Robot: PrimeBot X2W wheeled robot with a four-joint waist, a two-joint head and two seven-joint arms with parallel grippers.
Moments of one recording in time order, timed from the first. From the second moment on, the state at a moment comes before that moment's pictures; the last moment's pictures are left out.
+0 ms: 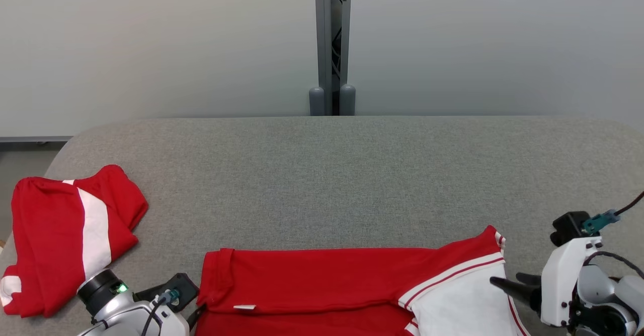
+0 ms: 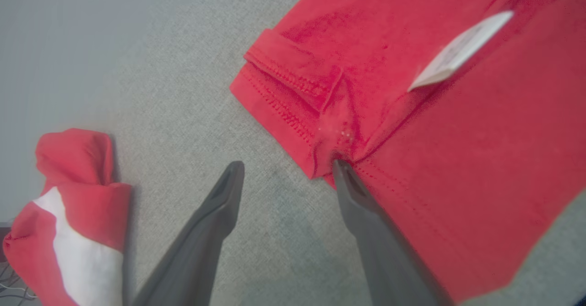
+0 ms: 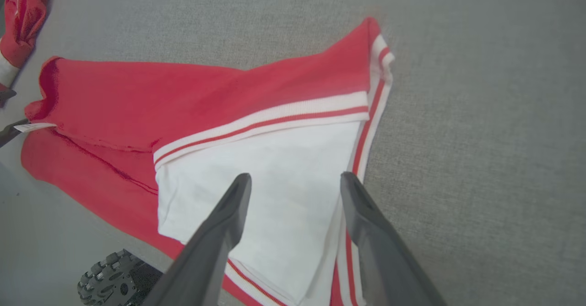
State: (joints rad) left arm -0.56 0.37 -1.26 1.05 -0.50 -0.12 -0.22; right arm -0.52 -0.63 1.03 0.55 1.32 0.13 0.33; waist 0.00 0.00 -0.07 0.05
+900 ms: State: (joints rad) left arm -0.16 0.27 -0.33 0.32 -0.39 0.22 -0.26; right arm -0.28 -0.40 0.46 0.63 0.77 0.13 -0.26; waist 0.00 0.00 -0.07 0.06
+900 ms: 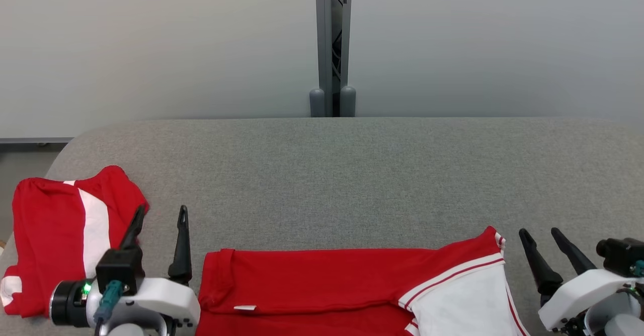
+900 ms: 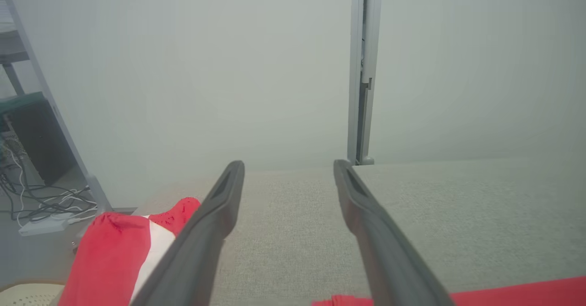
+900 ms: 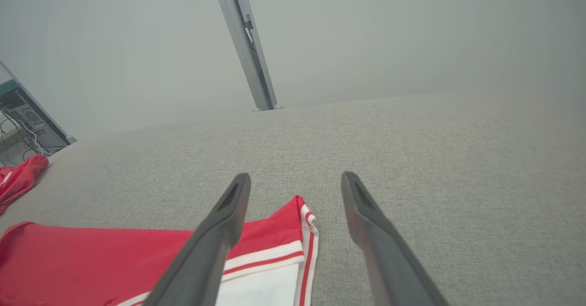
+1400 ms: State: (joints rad) left arm 0.06 0.10 -0.11 0.21 -0.11 0.12 -0.26; right arm -0.12 -0.30 0.34 0.65 0.69 0.13 -0.26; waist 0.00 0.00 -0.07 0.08
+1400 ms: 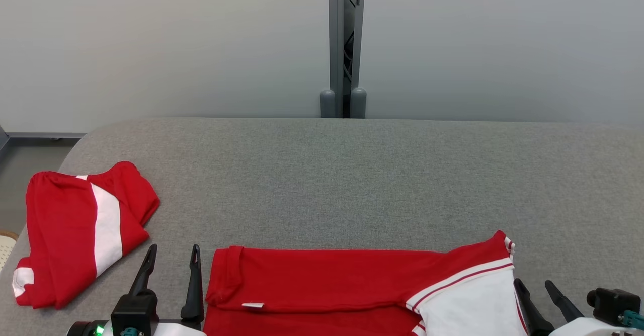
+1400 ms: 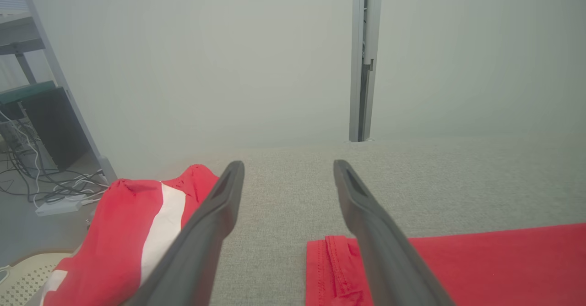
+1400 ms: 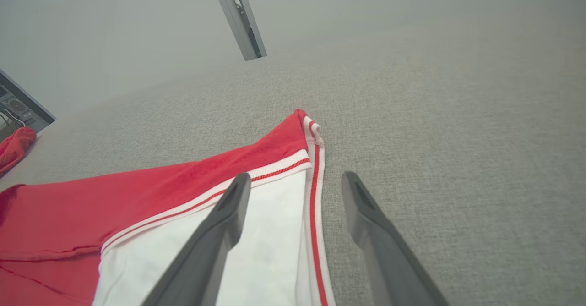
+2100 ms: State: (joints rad) left arm 0.04 0.06 -0.07 0.23 -0.03 0.04 -0.26; right arm -0.14 -0.30 0.46 0.79 0.83 0.13 -0.19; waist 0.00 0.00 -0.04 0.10
